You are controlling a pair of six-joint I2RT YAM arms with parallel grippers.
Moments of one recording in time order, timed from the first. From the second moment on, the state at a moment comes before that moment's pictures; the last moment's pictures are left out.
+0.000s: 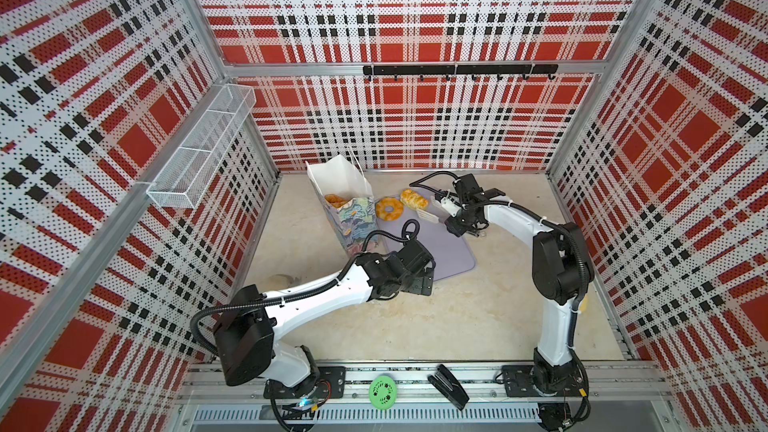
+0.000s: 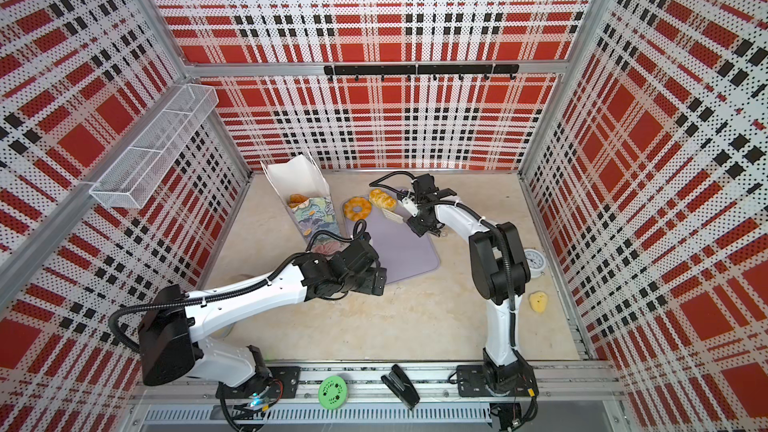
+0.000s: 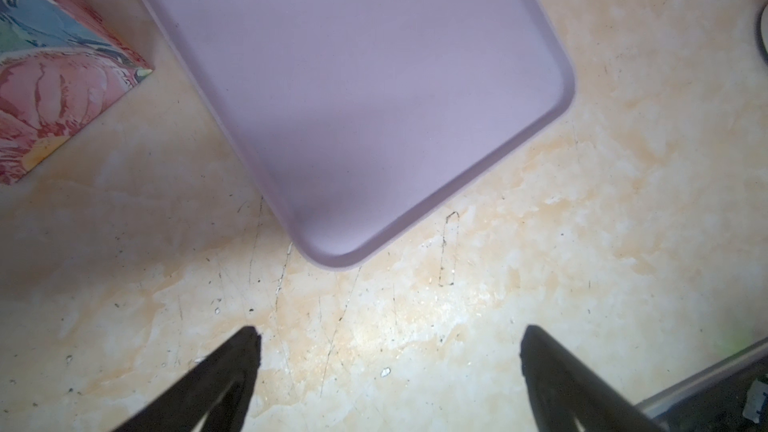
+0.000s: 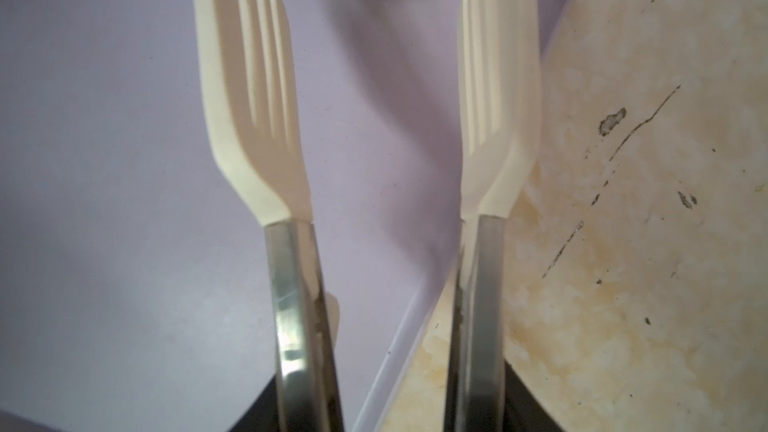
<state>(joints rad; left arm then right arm) -0.98 1.46 1.08 -0.65 -0.21 -0.67 0.39 2.00 1.58 -0.71 -0.01 -0.40</state>
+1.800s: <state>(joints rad) -0.98 1.37 1.03 -0.64 -0.28 -0.71 0.44 2.16 1.68 -0.76 0.04 -0.37</state>
